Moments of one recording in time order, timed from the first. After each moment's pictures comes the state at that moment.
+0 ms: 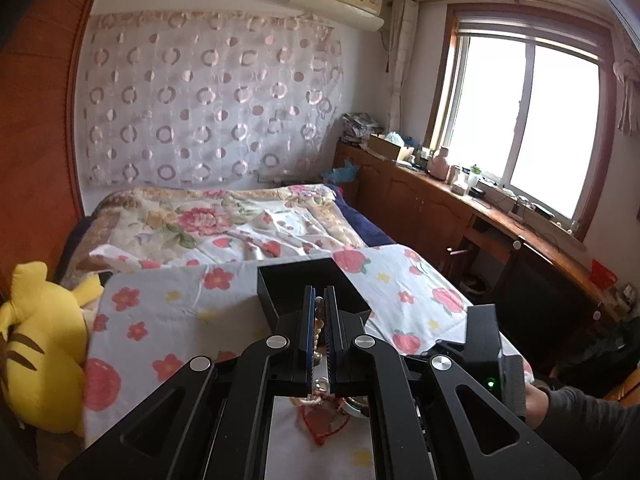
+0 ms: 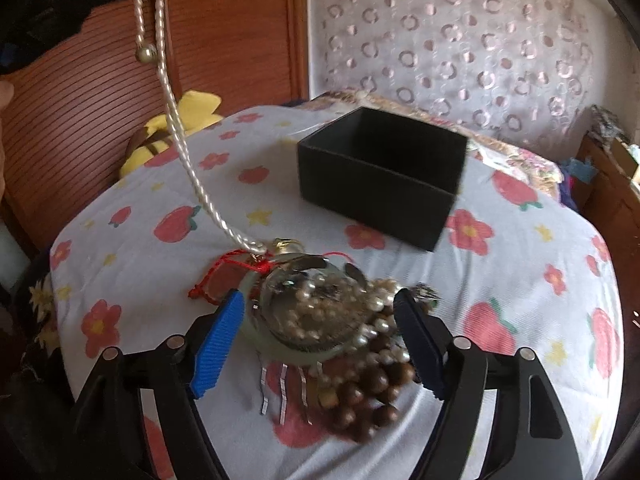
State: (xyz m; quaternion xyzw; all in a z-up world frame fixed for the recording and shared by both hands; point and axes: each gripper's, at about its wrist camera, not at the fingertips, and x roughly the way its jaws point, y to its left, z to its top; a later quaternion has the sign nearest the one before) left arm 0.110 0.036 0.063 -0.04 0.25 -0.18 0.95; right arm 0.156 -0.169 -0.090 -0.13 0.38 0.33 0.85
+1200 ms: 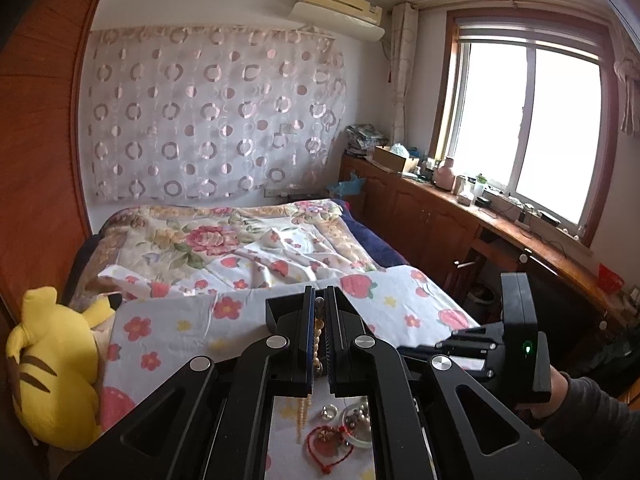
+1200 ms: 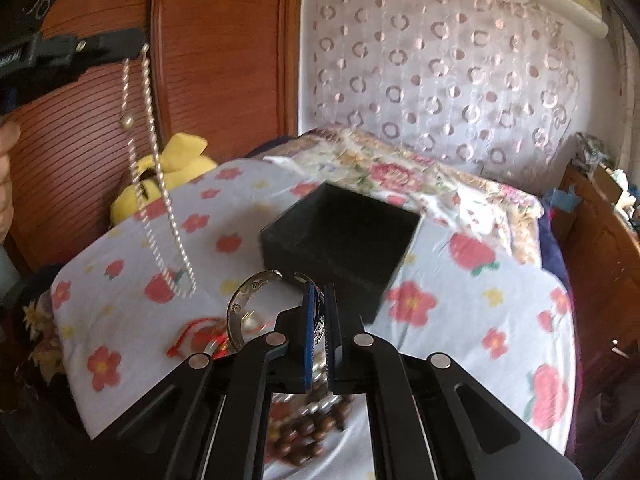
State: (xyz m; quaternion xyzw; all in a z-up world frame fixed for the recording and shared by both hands) left arm 0.123 0.031 0.085 -0.02 0.24 -0.17 0.96; right arm 0.181 -0.196 -0.016 -0.13 0.30 0.30 0.90
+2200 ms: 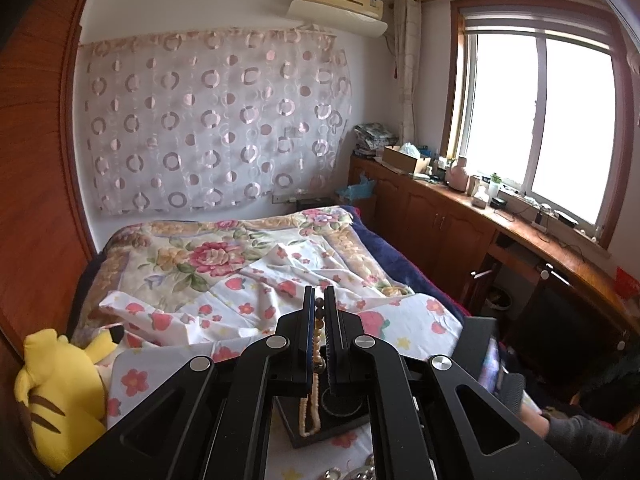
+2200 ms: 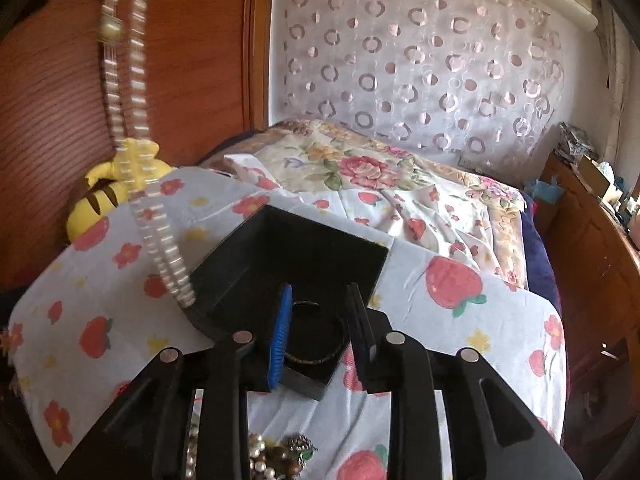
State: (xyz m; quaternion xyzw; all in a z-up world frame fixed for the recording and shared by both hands) left arm 0.206 -0.009 0.123 -0.01 0.24 -0.15 0.96; right arm 0.252 -0.182 -0.025 -0.13 0.33 0.26 0.90
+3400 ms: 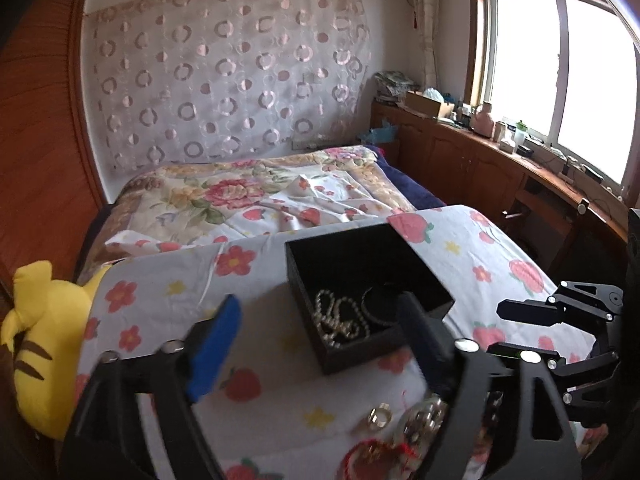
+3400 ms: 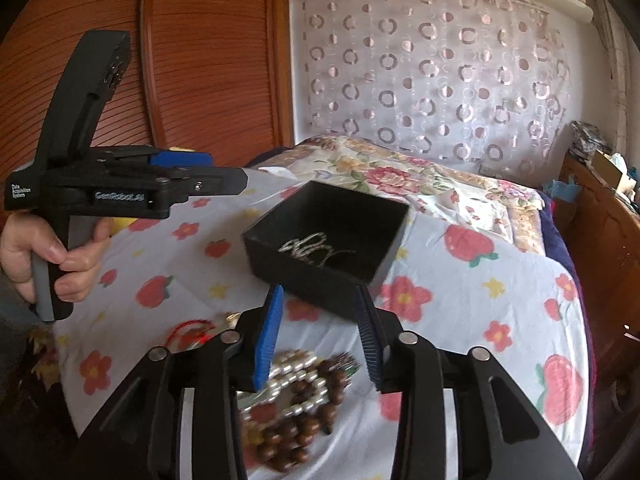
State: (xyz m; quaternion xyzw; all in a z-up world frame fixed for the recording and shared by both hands) left arm 0.195 0.007 -0.018 0.02 0.31 -0.11 0.94; right arm 0.170 -0.206 -0.043 -0.09 0.30 0.32 0.89
